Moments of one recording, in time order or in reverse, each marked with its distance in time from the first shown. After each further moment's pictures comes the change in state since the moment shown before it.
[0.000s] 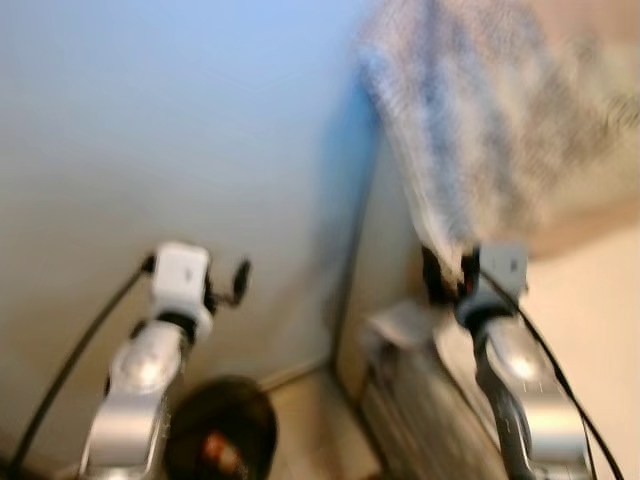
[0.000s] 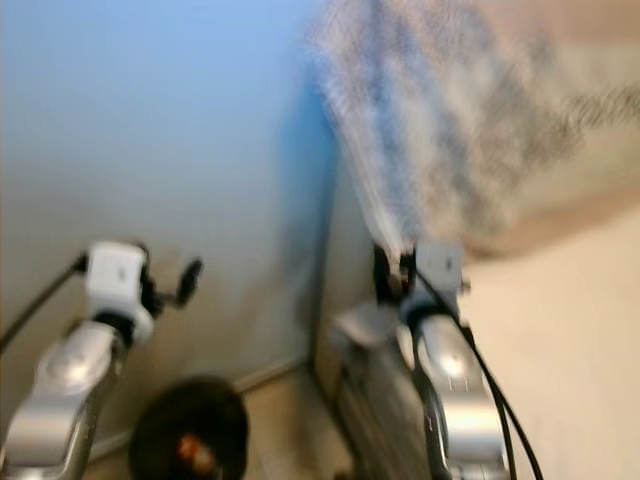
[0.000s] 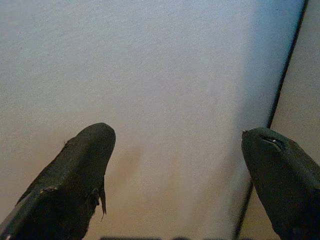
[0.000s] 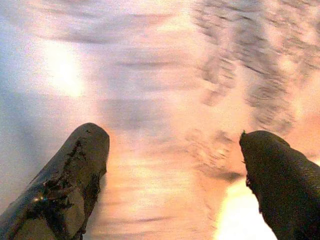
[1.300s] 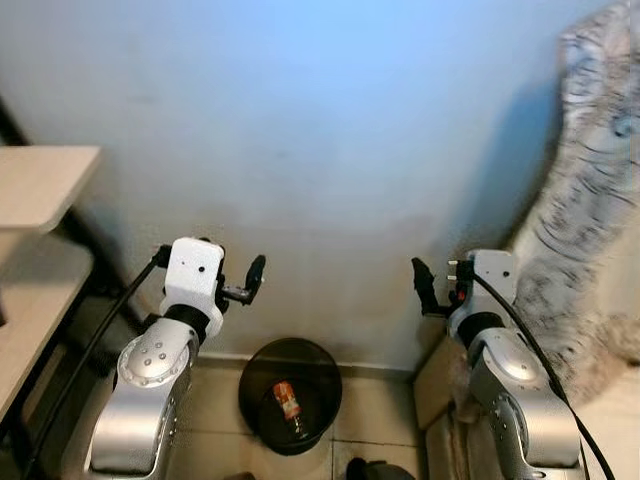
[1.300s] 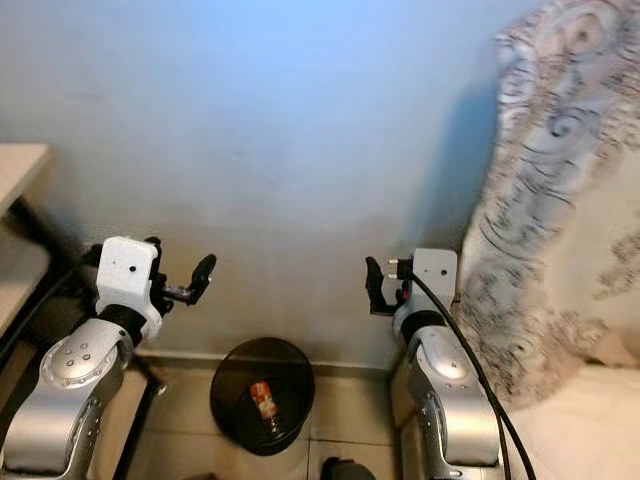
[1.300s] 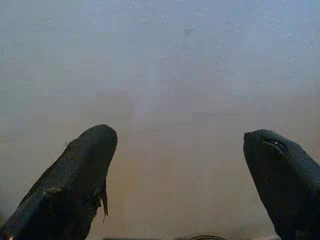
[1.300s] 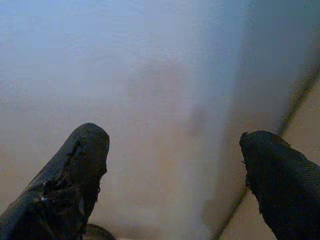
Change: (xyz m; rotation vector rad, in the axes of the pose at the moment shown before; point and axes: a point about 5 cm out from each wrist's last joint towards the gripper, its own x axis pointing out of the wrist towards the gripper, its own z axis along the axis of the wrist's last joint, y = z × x) left arm -0.005 -0.015 0.018 0.021 0.021 -0.080; right arm -0.001 0.002 -0.020 0.092 0.104 0.037
